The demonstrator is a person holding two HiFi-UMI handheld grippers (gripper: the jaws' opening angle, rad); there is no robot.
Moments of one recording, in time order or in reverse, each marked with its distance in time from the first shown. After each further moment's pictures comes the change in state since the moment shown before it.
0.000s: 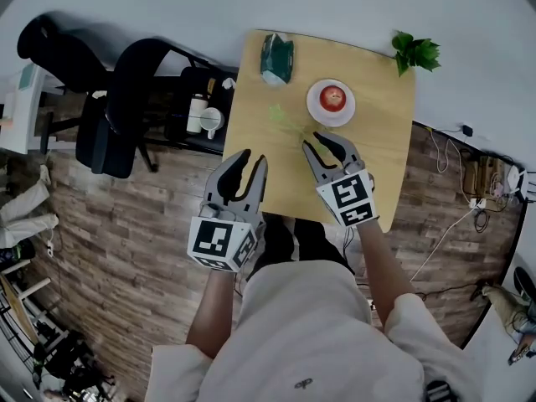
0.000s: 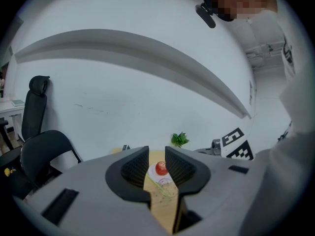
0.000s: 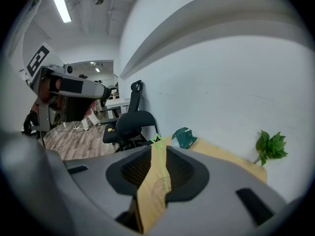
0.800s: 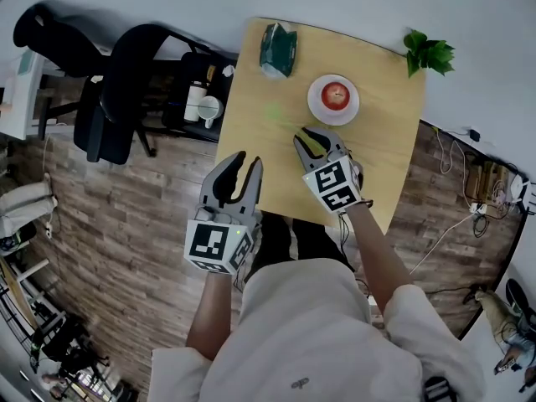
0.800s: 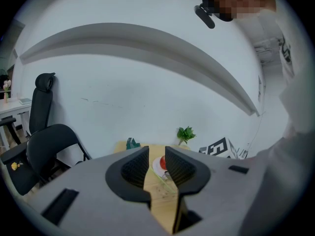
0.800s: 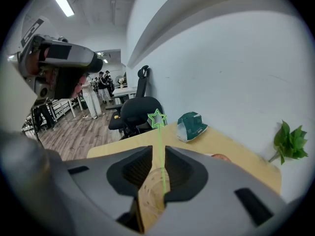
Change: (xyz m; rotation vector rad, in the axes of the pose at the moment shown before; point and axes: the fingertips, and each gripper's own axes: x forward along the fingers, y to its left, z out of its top) left arm 0.020 0.007 -0.026 -0.028 0.059 0.079; right arm 0.062 -0.005 -0.057 -0.059 0.117 0.102
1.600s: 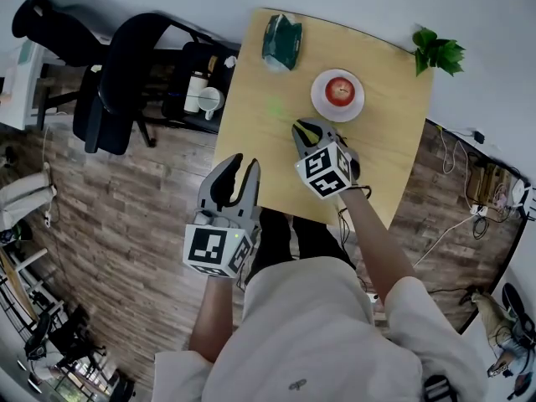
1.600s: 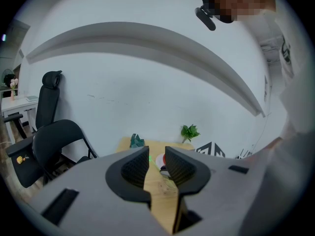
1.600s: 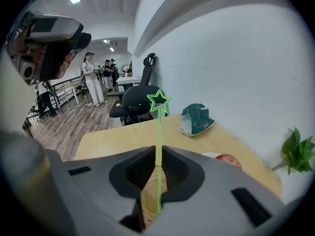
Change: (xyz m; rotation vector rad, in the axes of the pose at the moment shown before) left arm -0.003 0.005 -0.018 -0.033 0.018 0.058; right arm 0.042 -0.002 -0.025 -0.101 0.098 0.018
